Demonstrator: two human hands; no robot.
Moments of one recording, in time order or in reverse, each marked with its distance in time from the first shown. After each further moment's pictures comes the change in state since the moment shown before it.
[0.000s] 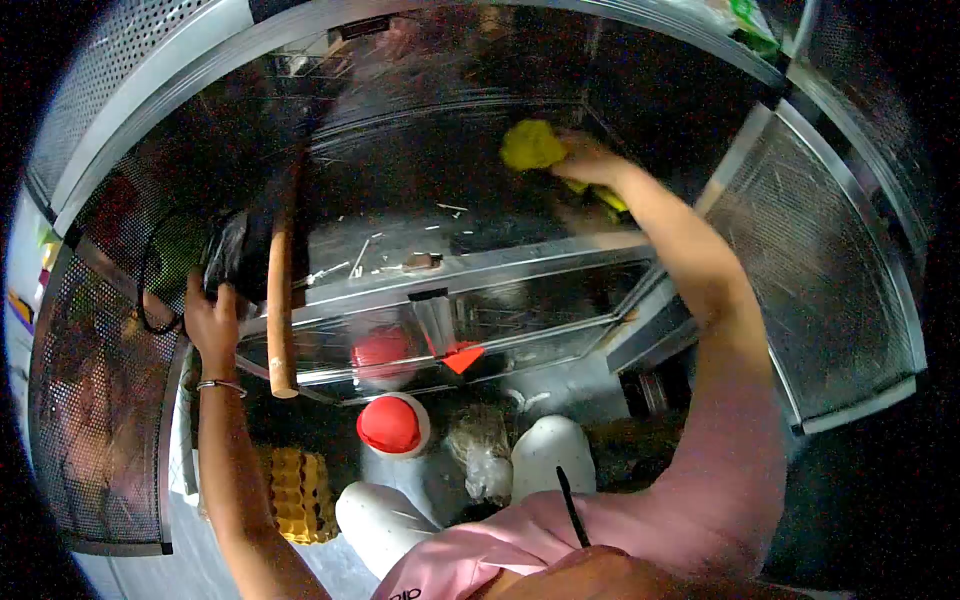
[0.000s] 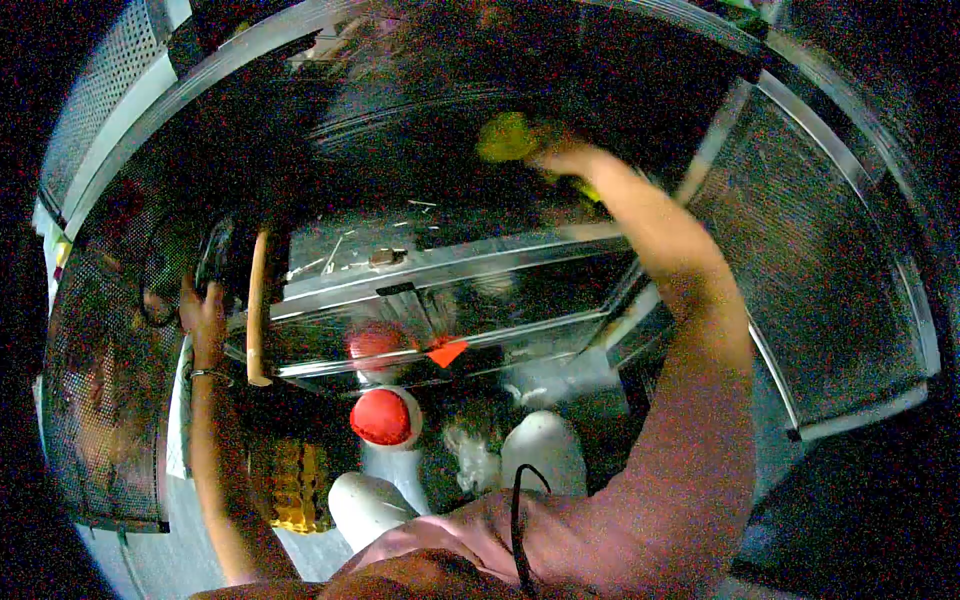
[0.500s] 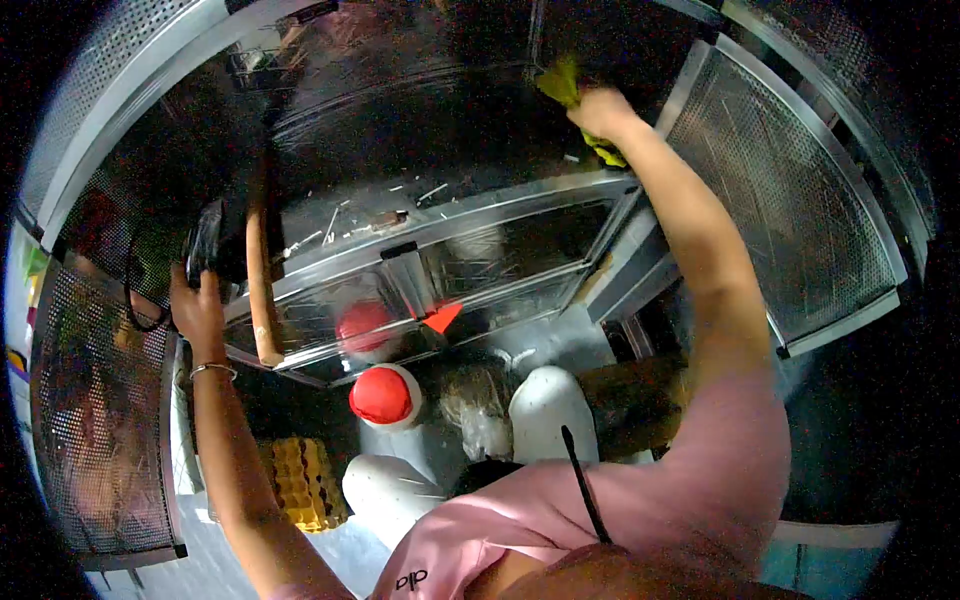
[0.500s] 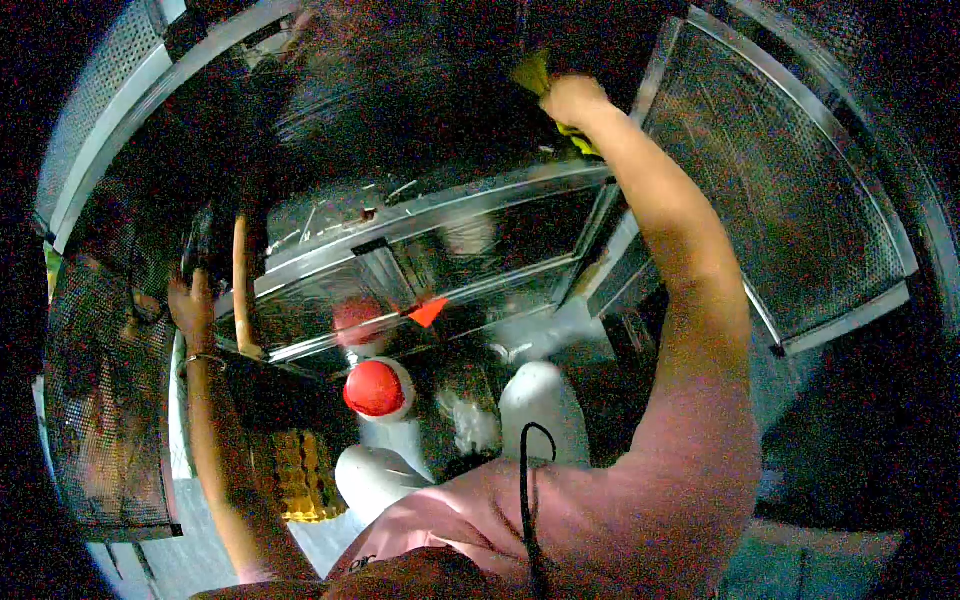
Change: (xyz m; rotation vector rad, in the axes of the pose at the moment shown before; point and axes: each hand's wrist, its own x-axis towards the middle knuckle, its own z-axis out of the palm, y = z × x) left_hand 0.005 -0.047 0.021 0.152 -0.055 0.038; right_hand -0.051 0.015 -0.043 -0.574 0.050 0.329
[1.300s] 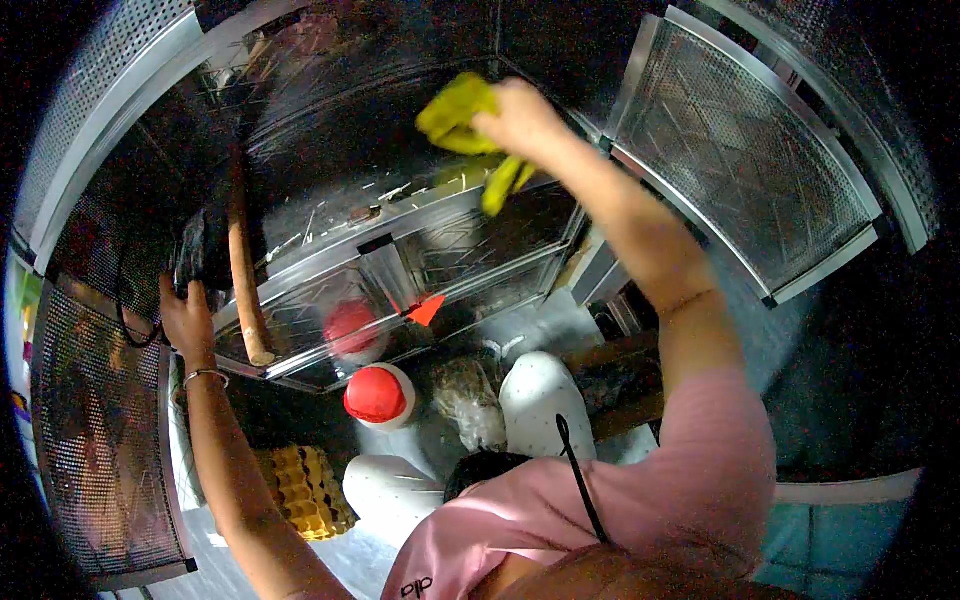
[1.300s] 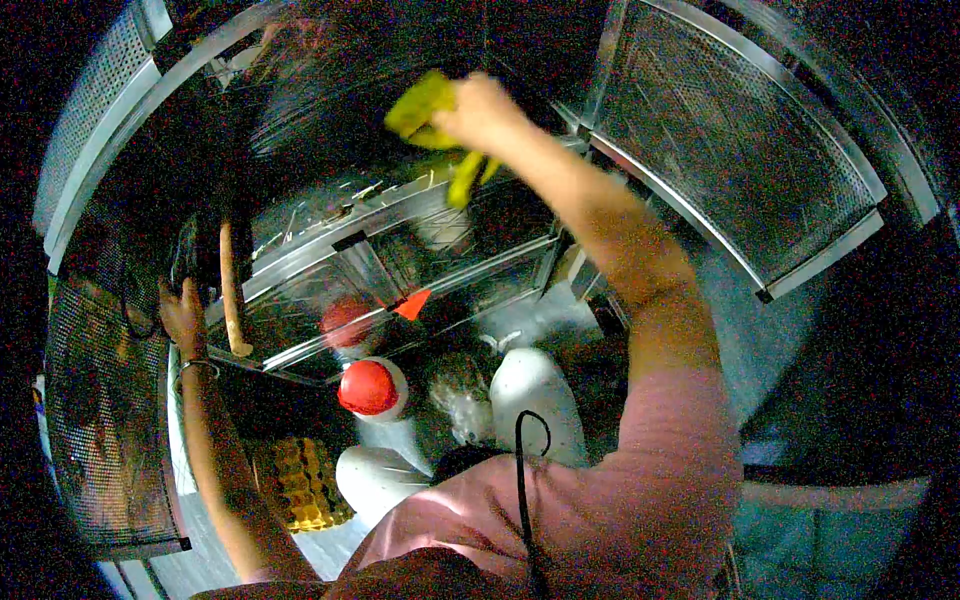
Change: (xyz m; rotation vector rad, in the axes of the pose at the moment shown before) left_hand -0.002 0.033 -0.024 -0.062 0.051 0.003; right_hand -0.076 -0.082 -0.035 0.552 0.302 -0.252
